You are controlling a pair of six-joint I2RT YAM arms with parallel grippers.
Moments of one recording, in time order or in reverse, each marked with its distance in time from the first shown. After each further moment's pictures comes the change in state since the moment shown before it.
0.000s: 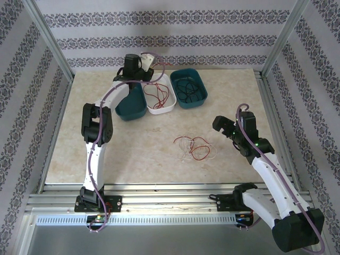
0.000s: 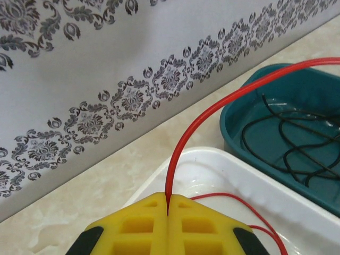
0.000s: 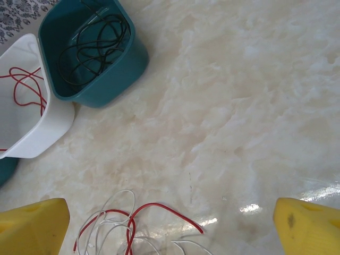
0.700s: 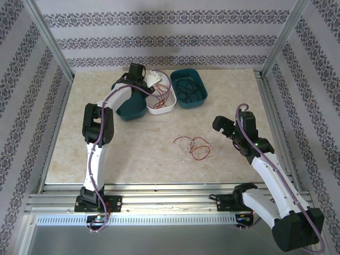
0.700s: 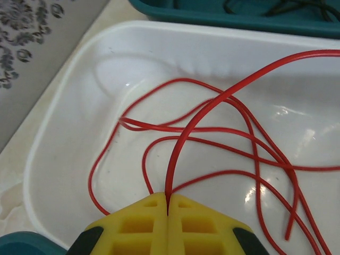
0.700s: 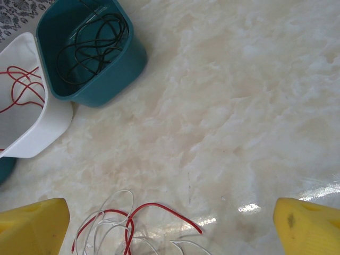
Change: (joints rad) left arm -0.031 -0.010 -0.047 -0.316 0.002 0.414; right arm 0.000 0.004 0.000 0.000 0.001 -0.002
